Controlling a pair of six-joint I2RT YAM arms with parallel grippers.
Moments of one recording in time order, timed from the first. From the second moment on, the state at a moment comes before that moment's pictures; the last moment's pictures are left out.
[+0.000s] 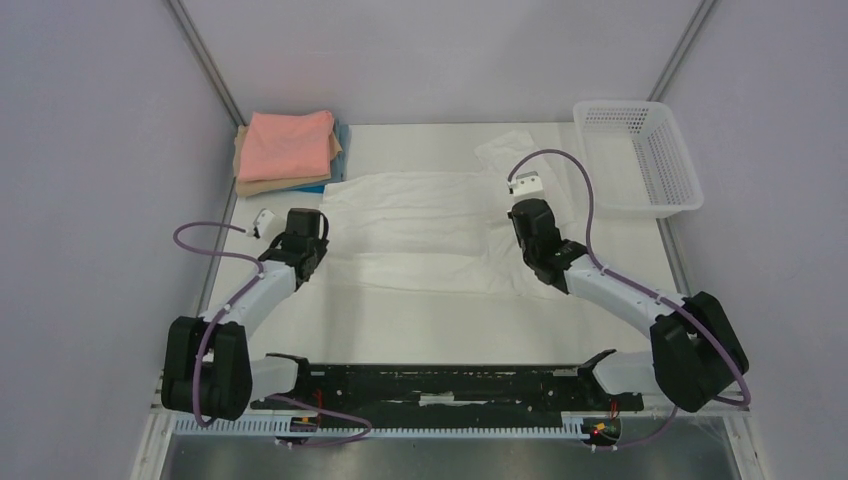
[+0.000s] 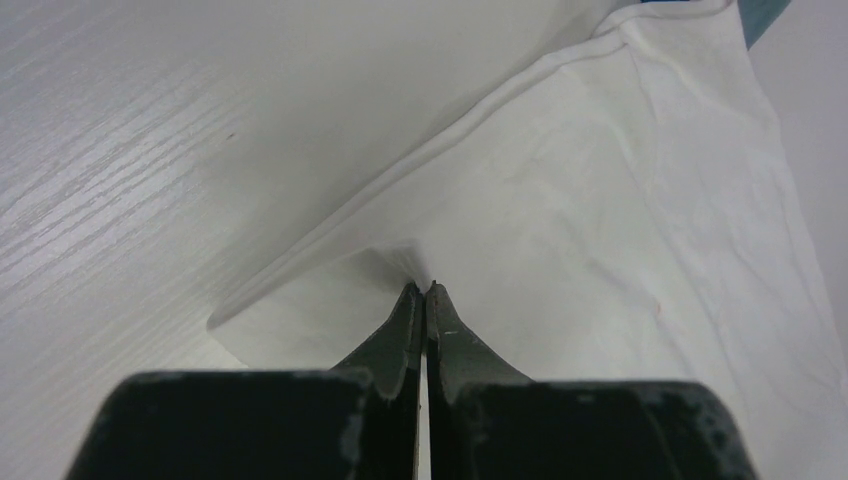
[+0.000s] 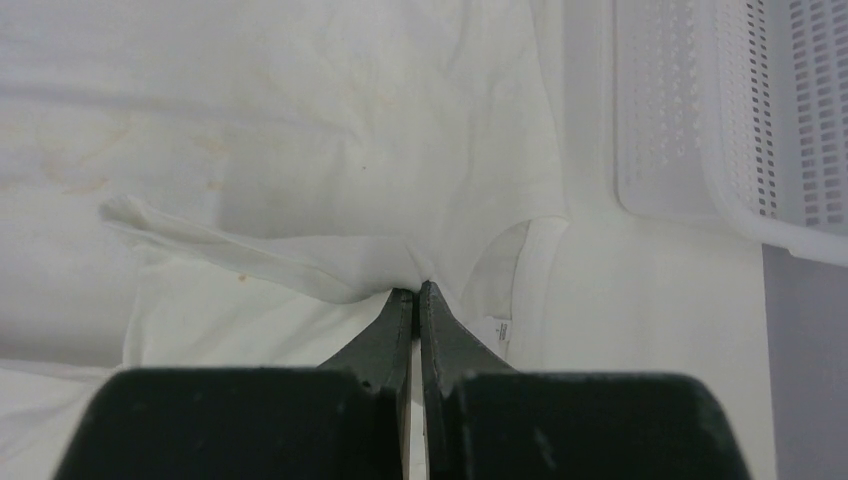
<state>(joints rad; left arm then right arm) -0.16 1.23 0.63 -0.27 -0.44 -1.09 0.55 1.29 0.72 -0.01 0.59 -0.01</state>
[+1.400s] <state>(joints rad) -0.19 1.60 0.80 -0.08 0.01 -0.89 0.44 1.54 0.61 0.25 0.07 0.26</state>
